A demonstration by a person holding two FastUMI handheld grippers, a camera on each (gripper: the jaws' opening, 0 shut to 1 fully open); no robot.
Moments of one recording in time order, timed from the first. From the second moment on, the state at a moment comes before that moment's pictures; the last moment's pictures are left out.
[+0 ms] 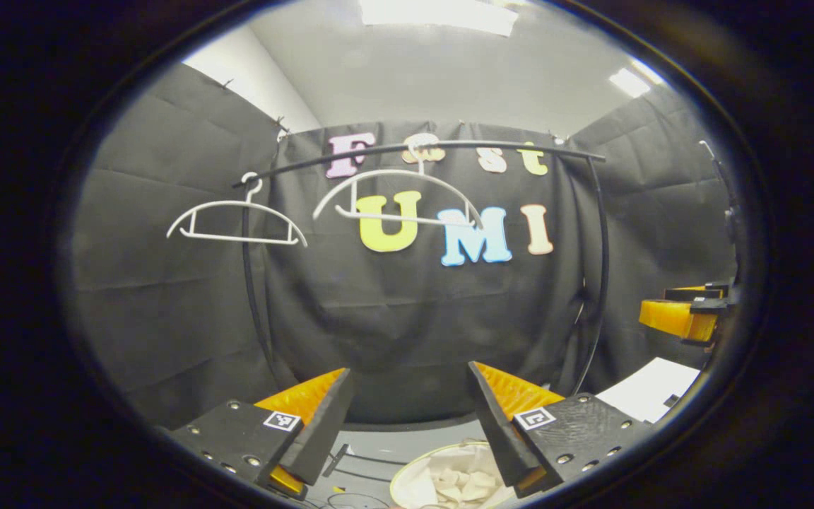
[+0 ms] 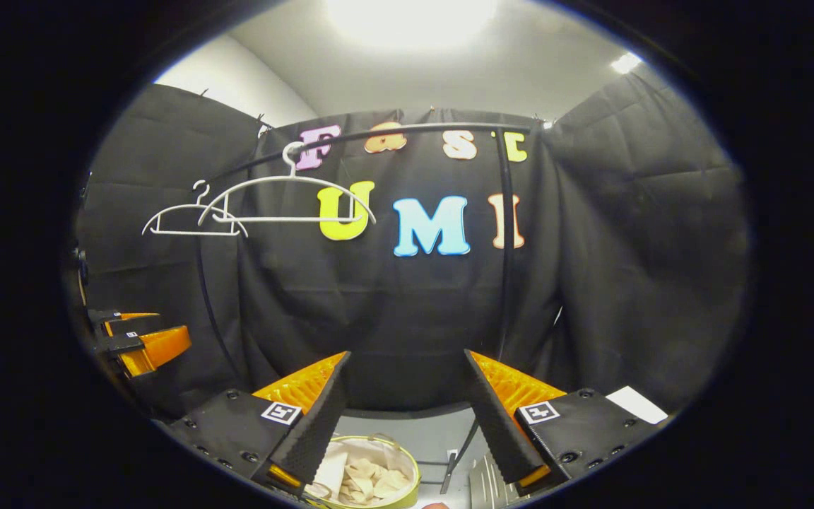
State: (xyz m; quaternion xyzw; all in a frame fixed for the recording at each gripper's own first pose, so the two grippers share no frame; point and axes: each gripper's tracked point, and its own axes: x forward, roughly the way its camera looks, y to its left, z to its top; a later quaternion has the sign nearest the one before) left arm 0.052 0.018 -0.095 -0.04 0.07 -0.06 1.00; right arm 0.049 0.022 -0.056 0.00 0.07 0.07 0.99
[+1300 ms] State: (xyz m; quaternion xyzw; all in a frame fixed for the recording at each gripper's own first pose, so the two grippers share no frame) left arm -0.028 0.062 -0.002 0.00 -0.01 -0.02 1.00; right arm -0.022 -0.036 -0.003 0.00 0.00 0.02 1.00
